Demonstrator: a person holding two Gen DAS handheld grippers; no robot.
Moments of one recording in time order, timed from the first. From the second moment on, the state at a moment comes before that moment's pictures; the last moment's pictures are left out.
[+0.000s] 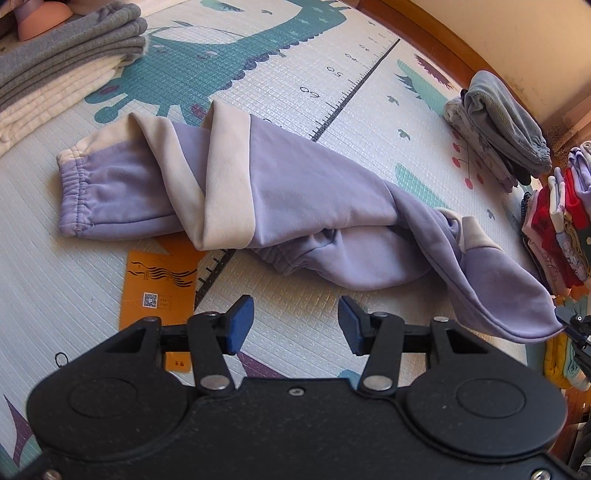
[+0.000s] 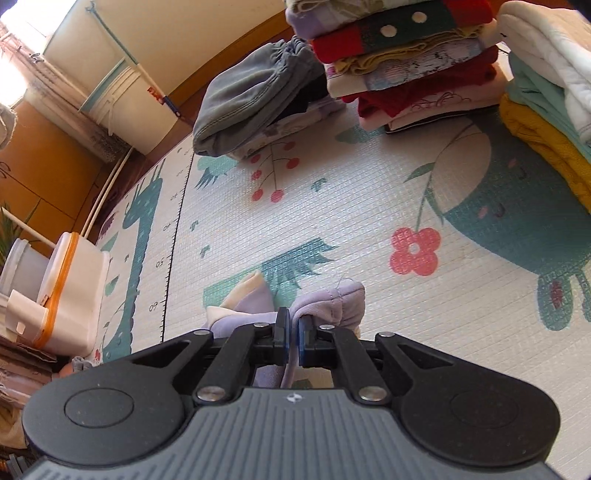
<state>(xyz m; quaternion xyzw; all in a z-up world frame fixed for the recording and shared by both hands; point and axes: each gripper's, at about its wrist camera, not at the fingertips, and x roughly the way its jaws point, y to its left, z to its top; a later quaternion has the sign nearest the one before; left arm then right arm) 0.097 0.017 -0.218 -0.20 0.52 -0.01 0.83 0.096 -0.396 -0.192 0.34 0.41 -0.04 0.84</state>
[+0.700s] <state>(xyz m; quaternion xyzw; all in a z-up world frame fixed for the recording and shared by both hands) 0.125 0.041 -0.223 -0.14 0.48 0.01 0.86 0.092 -0.446 -0.214 0.35 0.41 -0.09 0.84</state>
